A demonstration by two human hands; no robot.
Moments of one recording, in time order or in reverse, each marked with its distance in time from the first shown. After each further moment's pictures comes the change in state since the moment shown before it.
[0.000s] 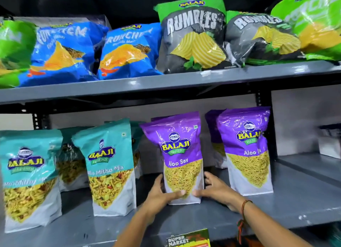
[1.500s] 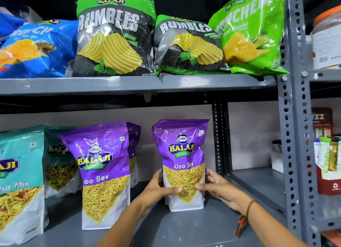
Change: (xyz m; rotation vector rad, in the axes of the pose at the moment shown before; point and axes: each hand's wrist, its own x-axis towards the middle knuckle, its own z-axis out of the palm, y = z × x) left_hand 0.081 0.053 0.210 -0.157 -0.186 0.065; right_hand -0.016 0.060 -0.231 0.424 0.000 0.039
